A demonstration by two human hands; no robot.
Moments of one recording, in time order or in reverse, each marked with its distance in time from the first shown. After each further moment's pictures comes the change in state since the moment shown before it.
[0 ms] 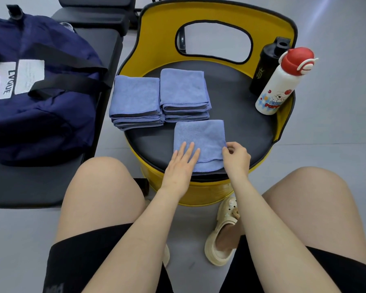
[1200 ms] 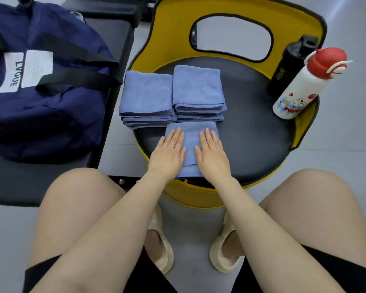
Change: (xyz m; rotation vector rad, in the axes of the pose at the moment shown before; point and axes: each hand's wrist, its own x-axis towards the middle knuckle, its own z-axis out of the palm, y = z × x) left_hand 0.029 -0.070 -0.005 0.081 0.046 -0.137; right_hand -0.002 -0.023 0.070 -0.722 -0.352 -0.553
